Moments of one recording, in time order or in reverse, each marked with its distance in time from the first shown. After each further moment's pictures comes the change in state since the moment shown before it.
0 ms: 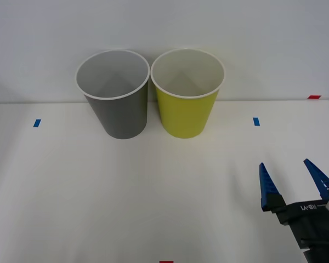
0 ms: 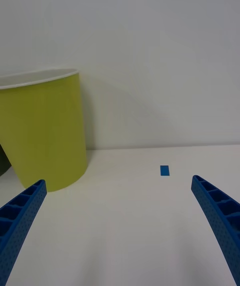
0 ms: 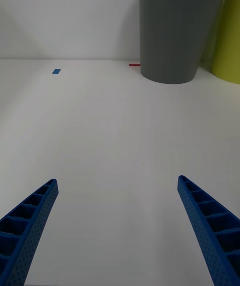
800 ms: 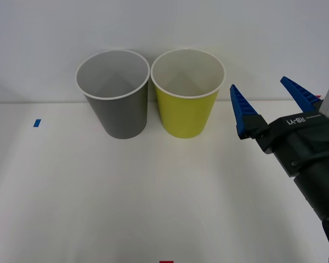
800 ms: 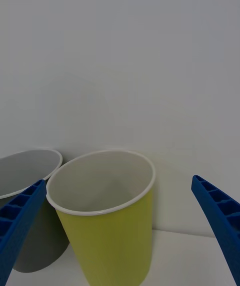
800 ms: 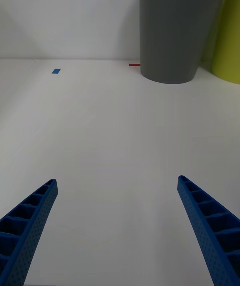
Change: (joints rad) right arm -0.322 0.046 -0.029 -0.483 -0.038 0.701 -0.013; left arm 0.000 0.000 0.000 0.000 0.000 0.000 0.000
